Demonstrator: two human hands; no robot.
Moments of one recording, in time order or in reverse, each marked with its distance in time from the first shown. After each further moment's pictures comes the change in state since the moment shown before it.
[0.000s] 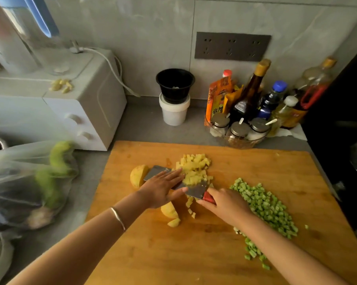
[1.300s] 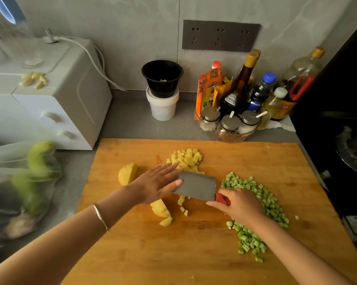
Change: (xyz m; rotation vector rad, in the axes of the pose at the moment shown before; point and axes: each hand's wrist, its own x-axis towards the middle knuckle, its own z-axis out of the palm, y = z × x) left_hand 0.008 0.003 -0.015 -0.093 -0.016 0.128; right_hand -0.023 0.047 0.009 -0.003 0.064 0.061
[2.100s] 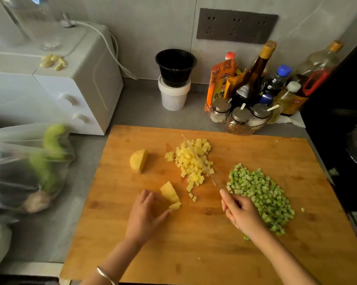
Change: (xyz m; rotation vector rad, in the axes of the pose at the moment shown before) left_hand -0.083 -0.003 0.128 -0.333 0.708 -0.289; right_hand -0.043 -0.049 0.018 1.161 0.049 0.331
